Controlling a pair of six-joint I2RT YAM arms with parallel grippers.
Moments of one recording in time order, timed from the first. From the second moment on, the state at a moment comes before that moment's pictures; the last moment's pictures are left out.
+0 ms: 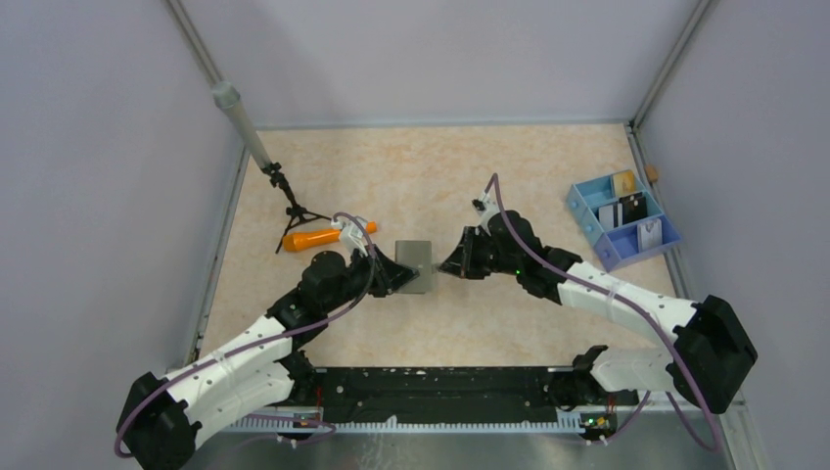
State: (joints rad) left arm -0.71 0.80 0.41 0.16 0.19 -0.89; right arm 0.79 1.22 0.77 -0.09 -0.18 0.78
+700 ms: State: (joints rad) left arm -0.71 0.89 0.43 0.15 0.19 -0.87; right arm 0.79 1.22 0.75 0.02 -0.27 0.76
